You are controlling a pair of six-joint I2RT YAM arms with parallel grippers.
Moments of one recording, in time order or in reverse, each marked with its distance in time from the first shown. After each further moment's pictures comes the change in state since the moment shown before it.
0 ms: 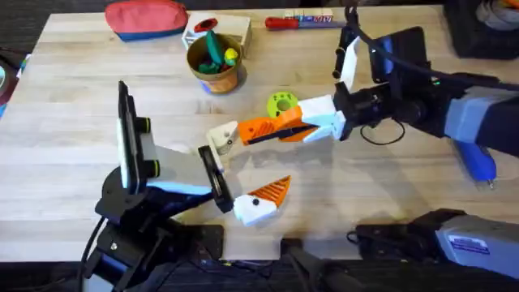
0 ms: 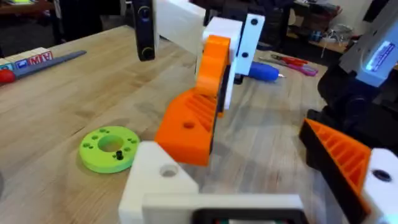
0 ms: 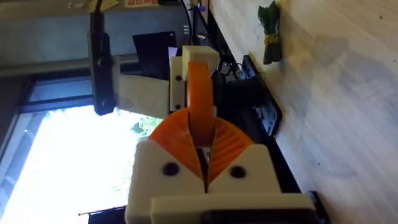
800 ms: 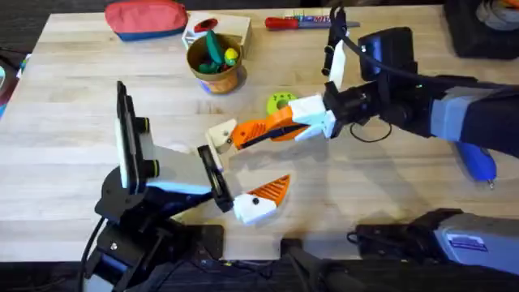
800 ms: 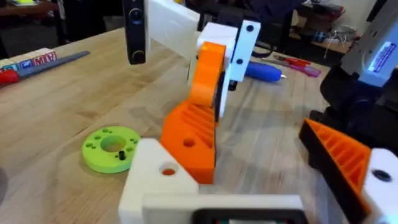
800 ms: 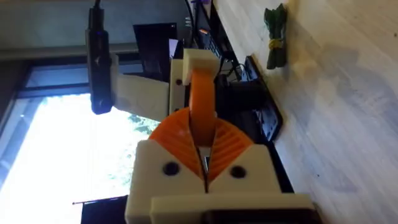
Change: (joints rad) left arm 0.006 0.000 0.000 0.001 -0.005 0.001; right arm 0.043 0.057 0.000 0.159 -0.008 0.064
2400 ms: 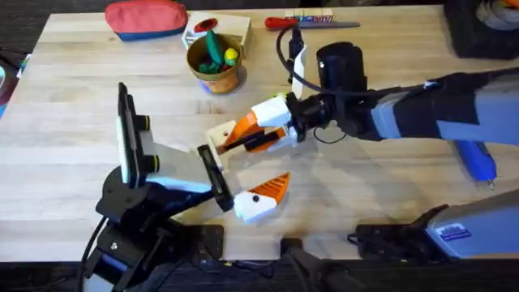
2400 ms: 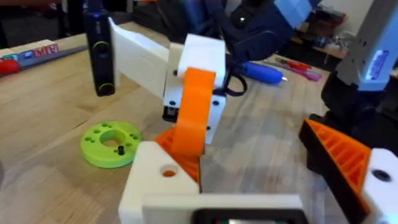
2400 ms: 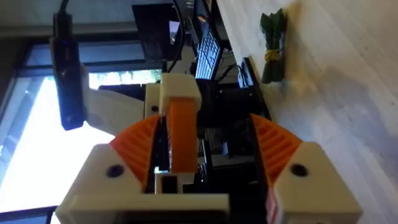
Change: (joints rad) left arm 0.000 0.006 0.001 -0.001 -0.019 -0.034; right arm 0.154 0.263 0.009 0.467 0.026 0.223
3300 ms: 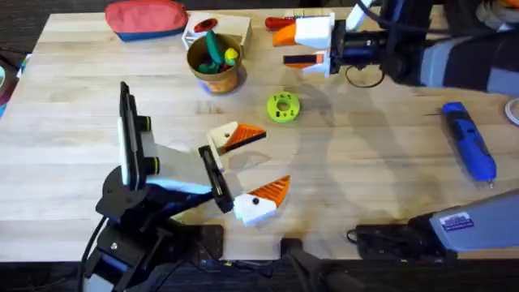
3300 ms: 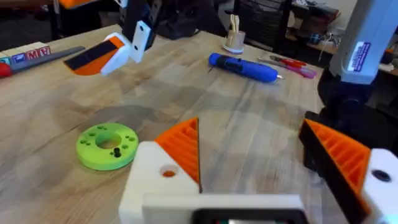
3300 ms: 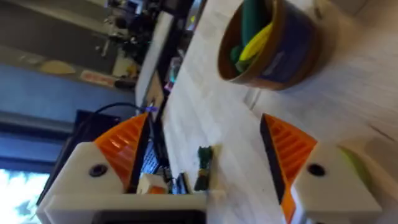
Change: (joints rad) left arm 0.000 0.000 0.000 -0.001 0.027 0.013; right arm -0.337 0.007 0.235 -0.134 0.205 -0.301
